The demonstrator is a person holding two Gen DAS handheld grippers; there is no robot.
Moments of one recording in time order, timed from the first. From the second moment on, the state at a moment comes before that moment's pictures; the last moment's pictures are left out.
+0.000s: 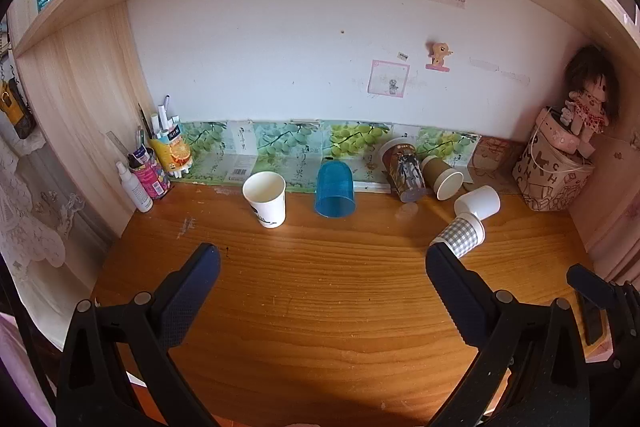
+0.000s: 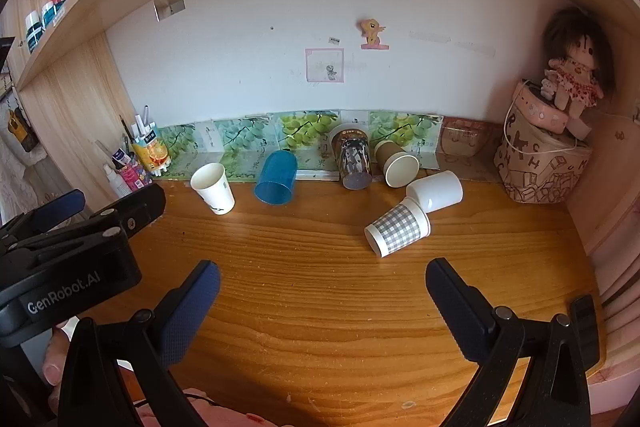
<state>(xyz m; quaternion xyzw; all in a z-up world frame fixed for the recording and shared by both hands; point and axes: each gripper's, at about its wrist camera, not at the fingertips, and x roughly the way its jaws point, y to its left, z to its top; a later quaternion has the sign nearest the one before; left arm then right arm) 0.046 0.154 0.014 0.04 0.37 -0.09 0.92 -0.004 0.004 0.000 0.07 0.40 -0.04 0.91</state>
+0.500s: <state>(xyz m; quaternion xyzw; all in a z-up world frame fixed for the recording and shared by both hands) 0.079 0.188 0.006 0.00 0.41 -0.11 0.91 -0.003 0.018 -0.003 0.08 0.41 -0.09 0.90</state>
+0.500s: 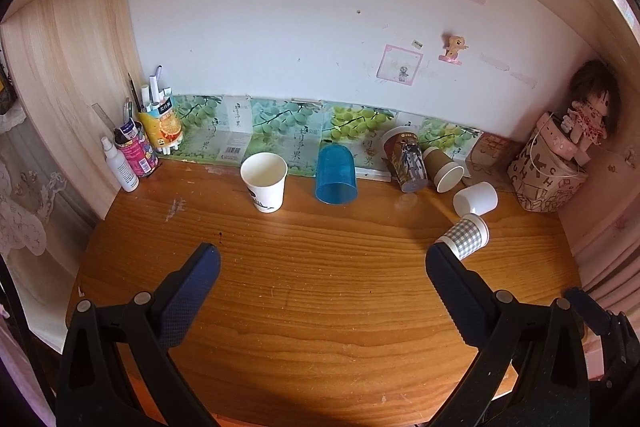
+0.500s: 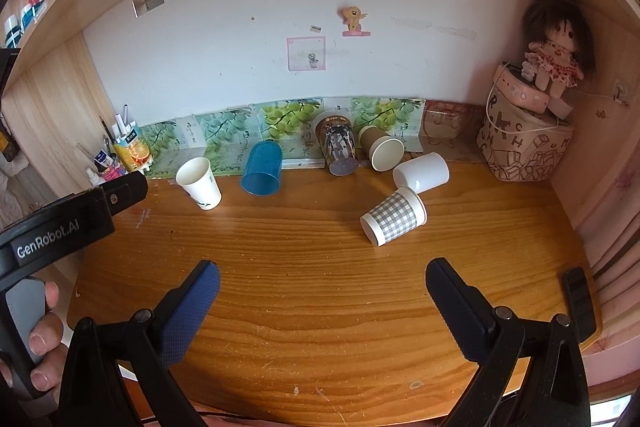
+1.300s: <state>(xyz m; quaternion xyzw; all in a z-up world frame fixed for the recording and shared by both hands) 0.160 0.153 -0.022 0.05 0.48 -0.14 0.86 -0.003 -0.024 -0.029 0.11 0.42 -0.17 0.88</state>
